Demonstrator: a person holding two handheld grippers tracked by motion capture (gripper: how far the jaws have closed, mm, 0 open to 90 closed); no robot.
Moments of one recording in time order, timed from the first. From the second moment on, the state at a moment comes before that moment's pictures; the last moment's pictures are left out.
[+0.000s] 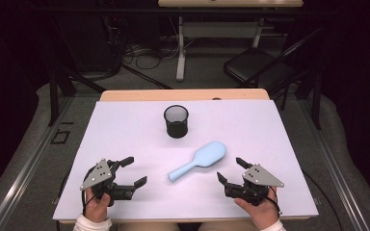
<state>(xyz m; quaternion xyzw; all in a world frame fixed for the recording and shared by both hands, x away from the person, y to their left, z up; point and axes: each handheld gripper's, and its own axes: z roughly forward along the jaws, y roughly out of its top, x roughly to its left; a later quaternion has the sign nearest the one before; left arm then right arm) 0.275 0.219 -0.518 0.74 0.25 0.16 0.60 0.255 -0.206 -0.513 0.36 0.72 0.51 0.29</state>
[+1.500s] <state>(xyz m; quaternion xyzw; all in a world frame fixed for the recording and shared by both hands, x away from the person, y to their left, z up) 0.278 0.220 -0.520 0.75 0.25 0.15 0.60 0.325 -0.113 -0.506 0.30 0.80 0.47 0.20</state>
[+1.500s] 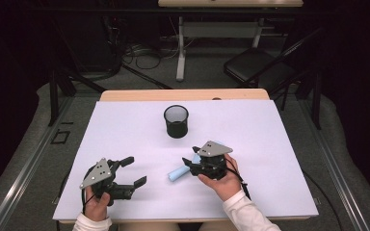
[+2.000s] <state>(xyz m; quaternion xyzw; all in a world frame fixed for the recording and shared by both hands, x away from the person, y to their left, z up) 0.278 0.220 -0.521 0.75 0.25 0.15 0.60 0.337 -0.086 -0.512 0.33 0.81 0.44 0.20</state>
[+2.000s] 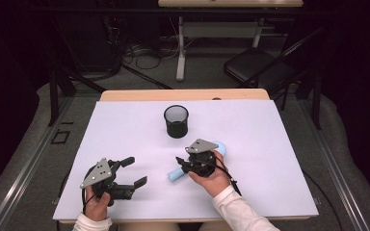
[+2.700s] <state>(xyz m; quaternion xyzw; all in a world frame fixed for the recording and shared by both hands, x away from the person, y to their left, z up) 0.280 0.220 -0.523 0.75 0.25 0.14 0.60 0.356 -0.067 -0.523 0.35 0.85 0.38 0.14</state>
